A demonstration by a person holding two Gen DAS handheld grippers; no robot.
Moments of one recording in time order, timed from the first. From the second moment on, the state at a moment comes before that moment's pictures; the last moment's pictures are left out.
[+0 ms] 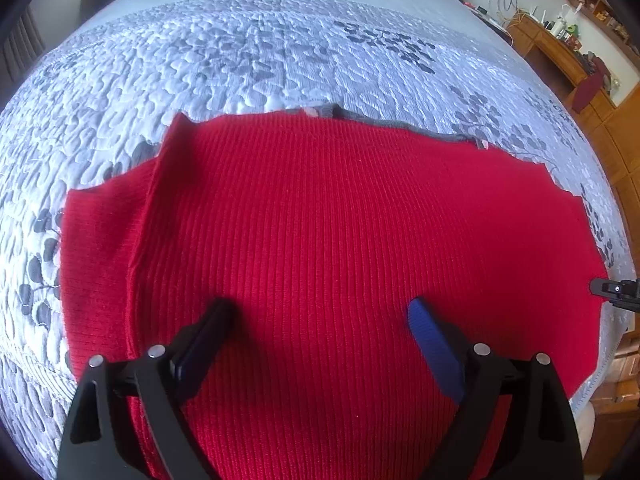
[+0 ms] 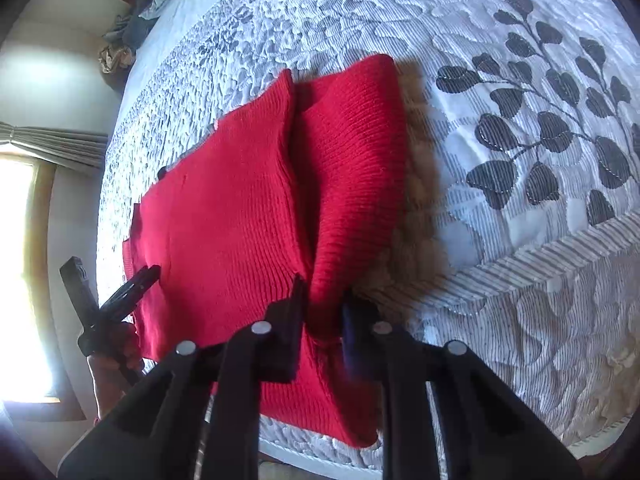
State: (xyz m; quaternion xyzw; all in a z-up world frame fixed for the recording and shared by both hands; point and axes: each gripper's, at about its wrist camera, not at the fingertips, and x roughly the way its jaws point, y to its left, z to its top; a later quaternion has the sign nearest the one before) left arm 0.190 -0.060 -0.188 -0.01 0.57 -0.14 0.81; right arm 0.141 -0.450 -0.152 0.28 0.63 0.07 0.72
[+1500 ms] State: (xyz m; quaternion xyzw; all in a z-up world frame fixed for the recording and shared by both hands) left arm 0.217 -0.014 -0.167 -0.13 0.64 -0.16 0.74; right arm 0.077 -0.161 -0.103 -0.11 0.60 0.29 0.74
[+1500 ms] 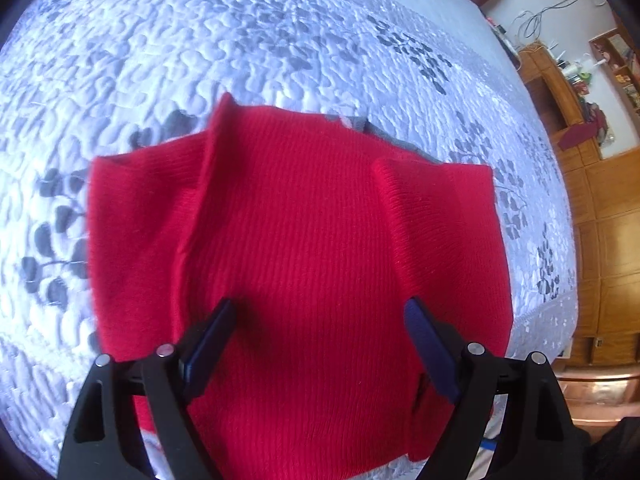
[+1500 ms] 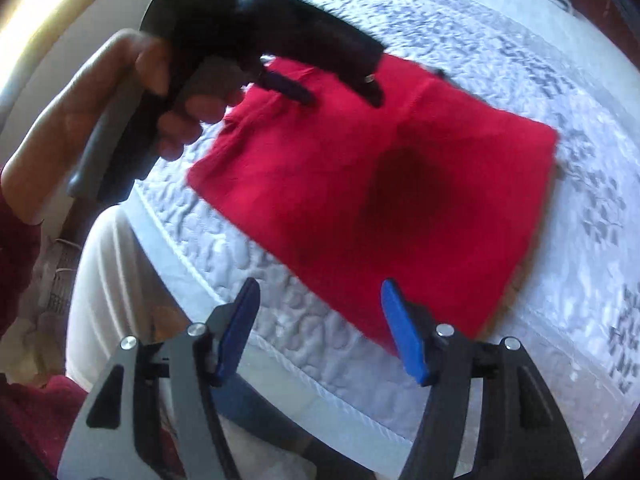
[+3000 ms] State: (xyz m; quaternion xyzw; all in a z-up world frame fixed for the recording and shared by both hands) left arm 0.217 -0.071 -0.130 -0.18 0.65 -0.11 0.73; right arm 0.115 -0.295 -0.065 0.17 0.56 0.31 0.75
